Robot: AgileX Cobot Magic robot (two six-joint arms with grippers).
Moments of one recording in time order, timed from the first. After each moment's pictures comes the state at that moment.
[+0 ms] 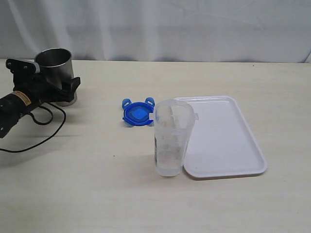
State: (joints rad) left arm 0.03 2.30 -1.01 0.48 -1.02 -0.21; right arm 0.00 0.01 0.00 0.06 0.34 0.01
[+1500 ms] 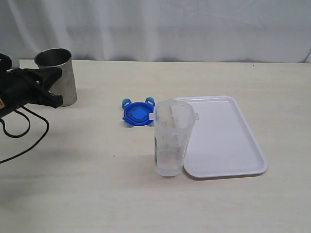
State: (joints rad) left arm 0.03 1.87 -0.64 0.63 -1.04 -0.23; right arm 0.00 0.01 0.00 0.06 0.34 0.01
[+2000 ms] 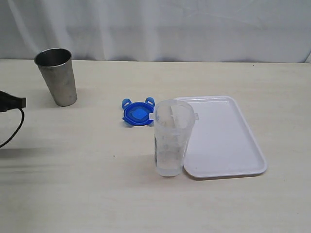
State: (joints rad) left arm 0.03 1.66 -0.66 -0.26 -0.21 0.34; right arm 0.00 0.01 0.00 0.06 0.34 0.01
